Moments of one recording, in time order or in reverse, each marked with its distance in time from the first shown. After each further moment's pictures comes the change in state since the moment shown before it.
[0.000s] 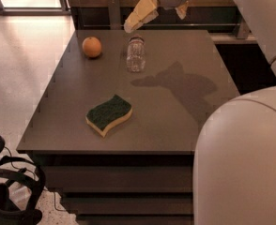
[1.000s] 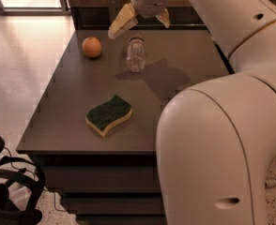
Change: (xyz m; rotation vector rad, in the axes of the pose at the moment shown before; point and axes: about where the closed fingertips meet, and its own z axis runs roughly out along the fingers) arm -0.025 0.016 0.053 0.039 0.074 0.097
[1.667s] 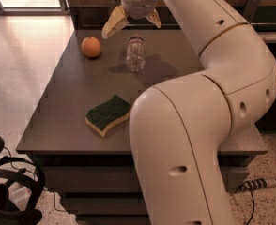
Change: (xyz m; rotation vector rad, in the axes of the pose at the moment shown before) arm -0.031 0.004 0.032 0.021 0.014 0.016
